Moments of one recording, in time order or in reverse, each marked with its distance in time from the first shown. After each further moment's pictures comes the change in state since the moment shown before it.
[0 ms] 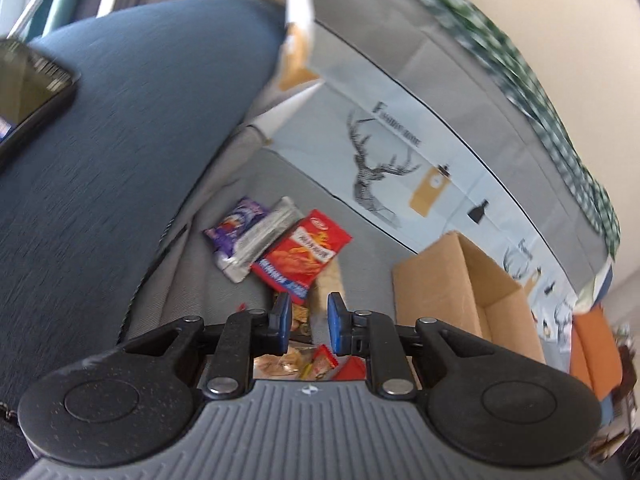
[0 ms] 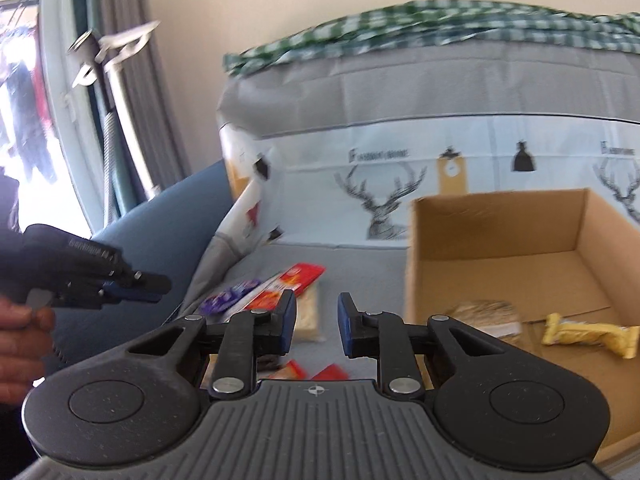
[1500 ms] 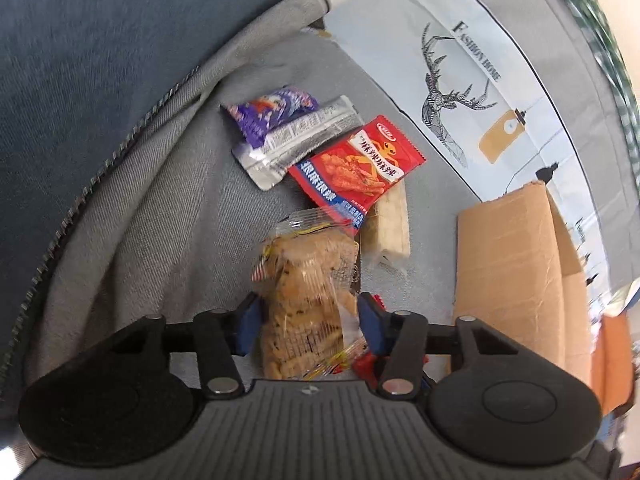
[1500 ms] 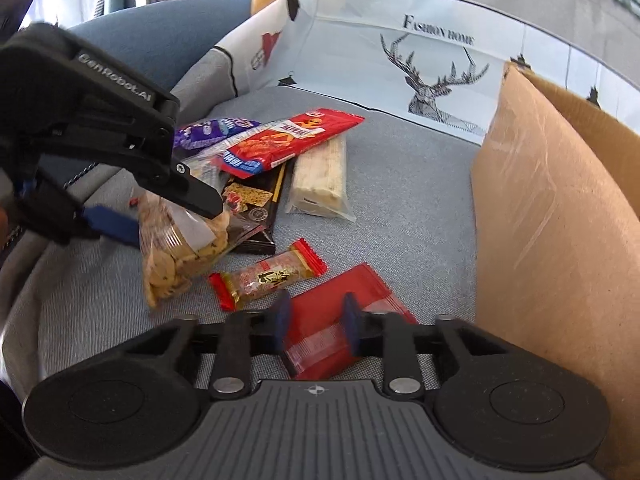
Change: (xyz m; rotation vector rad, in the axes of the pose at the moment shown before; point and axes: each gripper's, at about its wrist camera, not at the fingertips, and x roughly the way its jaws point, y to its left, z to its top) left arm 0.096 0.006 -0.028 -0.083 0.212 0.129; right arm 0.130 0.034 -0.073 -0.239 0.314 -0.095
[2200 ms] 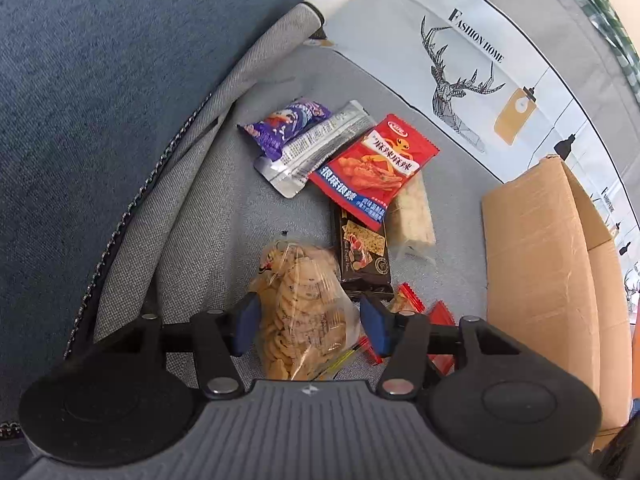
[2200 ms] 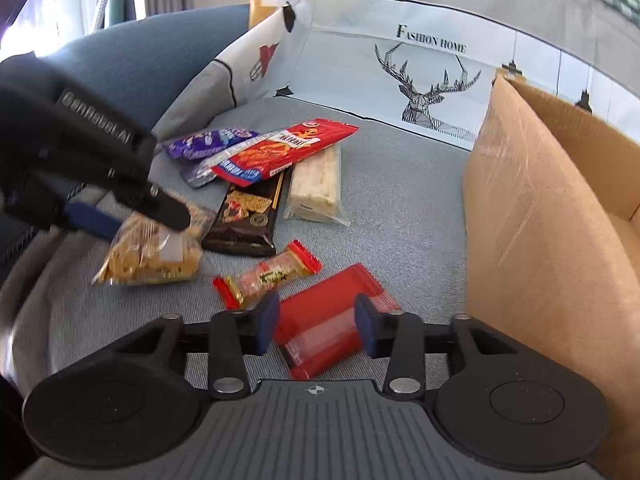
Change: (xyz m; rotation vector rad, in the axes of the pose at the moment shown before) left arm -0.009 -0.003 -0.004 0.094 -0.011 0.103; right arm -0.011 -0.004 0.001 0.050 -0.021 0.005
